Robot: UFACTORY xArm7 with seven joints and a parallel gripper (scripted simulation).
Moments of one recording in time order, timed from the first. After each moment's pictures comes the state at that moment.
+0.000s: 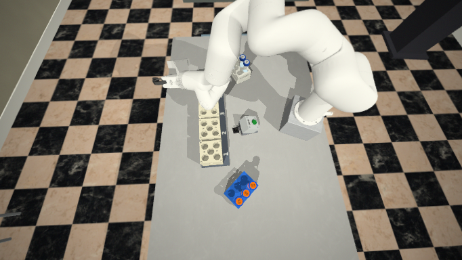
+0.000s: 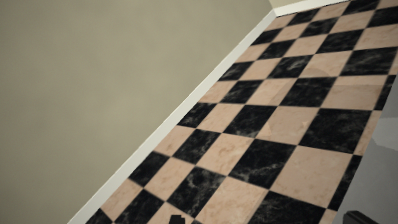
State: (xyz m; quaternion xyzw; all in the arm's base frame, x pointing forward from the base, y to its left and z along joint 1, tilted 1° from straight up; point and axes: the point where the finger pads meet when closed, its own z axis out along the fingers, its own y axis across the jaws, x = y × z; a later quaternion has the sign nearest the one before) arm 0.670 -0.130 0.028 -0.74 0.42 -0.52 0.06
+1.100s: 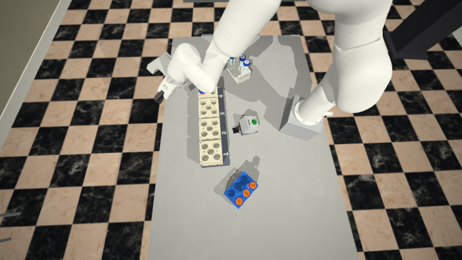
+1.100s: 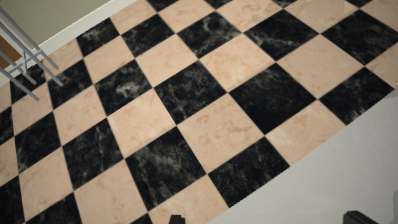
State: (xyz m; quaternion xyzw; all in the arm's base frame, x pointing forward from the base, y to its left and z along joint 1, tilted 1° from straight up) arm 0.628 -0.028 0.067 -0.92 0.24 -0.29 0.06
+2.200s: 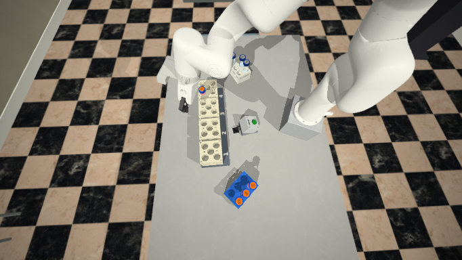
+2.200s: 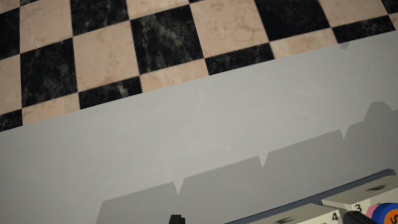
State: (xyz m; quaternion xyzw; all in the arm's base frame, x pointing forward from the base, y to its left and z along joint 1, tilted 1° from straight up) arm 0.521 0.017 0.097 -0.99 0.08 -0.12 0.04
